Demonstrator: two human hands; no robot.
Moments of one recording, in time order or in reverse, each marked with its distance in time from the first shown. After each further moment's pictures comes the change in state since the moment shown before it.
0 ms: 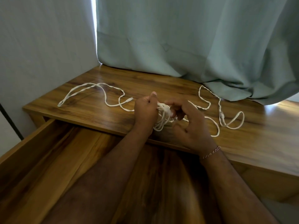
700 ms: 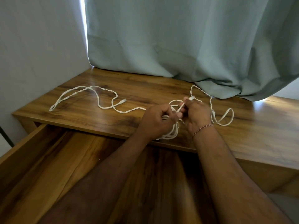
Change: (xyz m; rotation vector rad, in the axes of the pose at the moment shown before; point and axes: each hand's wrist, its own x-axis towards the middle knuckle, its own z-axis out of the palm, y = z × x) left_hand -0.033 0.013 0.005 0.226 -0.483 0.482; right_hand 0.036 0.045 -0.009 0.719 0.748 1.087
